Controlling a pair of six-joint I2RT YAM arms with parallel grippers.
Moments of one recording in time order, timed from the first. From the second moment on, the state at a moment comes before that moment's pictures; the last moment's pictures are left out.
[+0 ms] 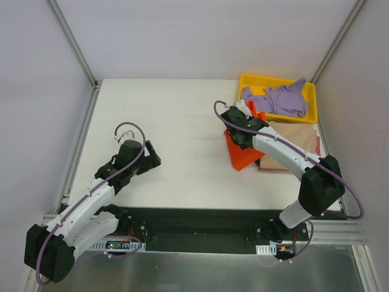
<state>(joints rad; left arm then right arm) -0.43 0.85 0.54 -0.48 -0.18 -0.76 0.66 1.58 1.25 -0.80 0.89 0.06</state>
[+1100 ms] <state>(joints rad) -0.43 0.84 0.54 -0.48 -0.18 -0.76 0.48 1.40 1.51 -1.02 0.68 0.05</state>
